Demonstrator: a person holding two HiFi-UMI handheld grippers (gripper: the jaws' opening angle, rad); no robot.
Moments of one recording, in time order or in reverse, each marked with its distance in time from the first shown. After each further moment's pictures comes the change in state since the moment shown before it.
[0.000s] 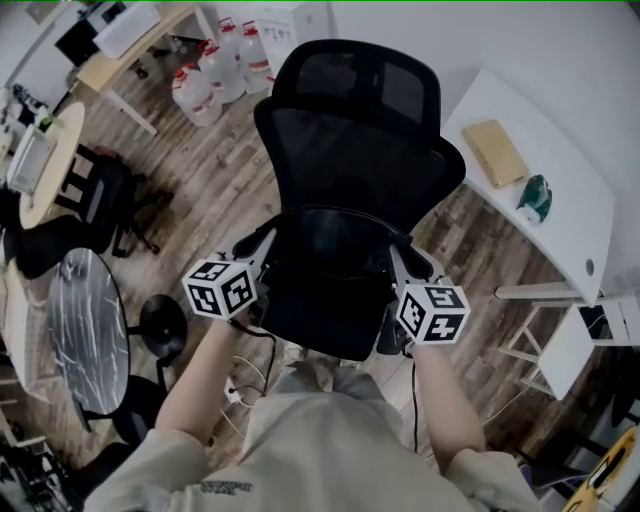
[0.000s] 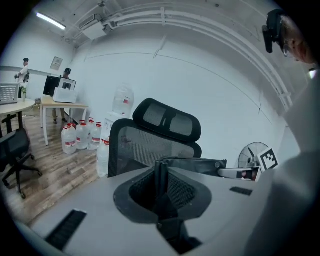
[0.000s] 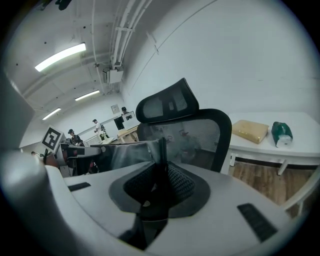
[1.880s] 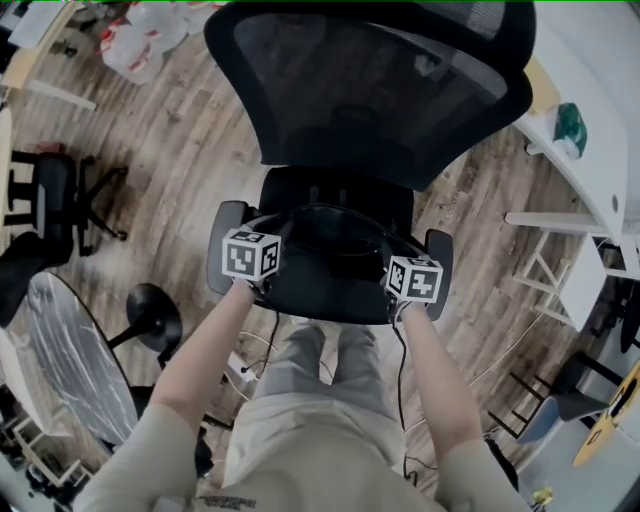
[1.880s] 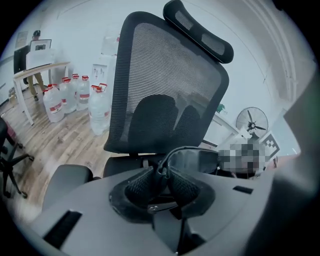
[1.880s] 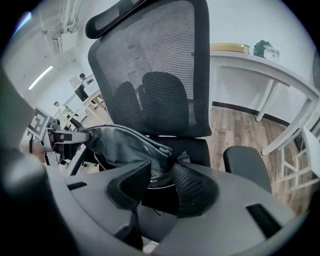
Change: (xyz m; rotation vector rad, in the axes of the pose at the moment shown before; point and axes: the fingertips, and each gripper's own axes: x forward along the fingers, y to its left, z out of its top) left arm 0.159 0.193 -0.278 0.078 0.532 -0.077; right arm 0.178 -0.062 -0.332 0.240 0.461 -0.281
